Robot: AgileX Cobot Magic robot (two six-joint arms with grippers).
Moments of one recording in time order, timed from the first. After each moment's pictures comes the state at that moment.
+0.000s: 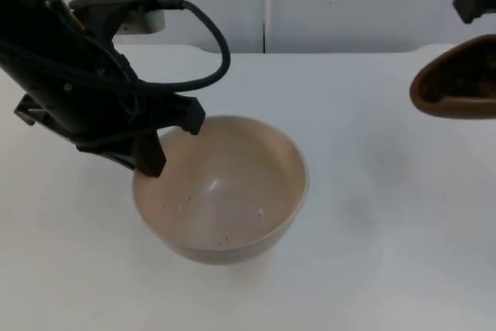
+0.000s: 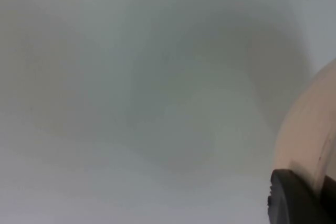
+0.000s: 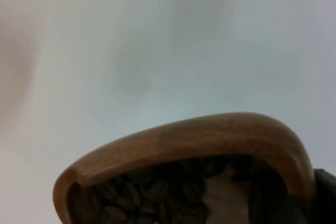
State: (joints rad) right arm 0.48 1.55 -1.26 -0.12 1.06 0.31; left arm -0.40 1.66 -0.94 -0.33 0.61 0.15
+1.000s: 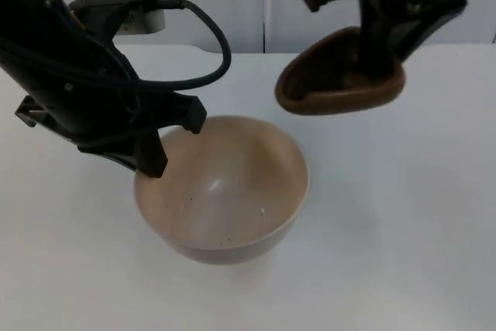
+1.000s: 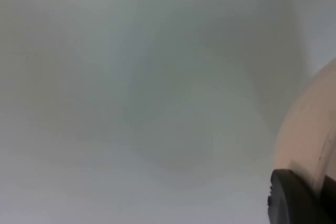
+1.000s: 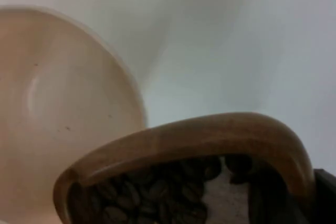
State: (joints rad) right arm 0.73 1.81 -1.62 -0.09 1.20 0.31; left arm -0.40 1.66 -0.94 -0.35 0.61 0.15
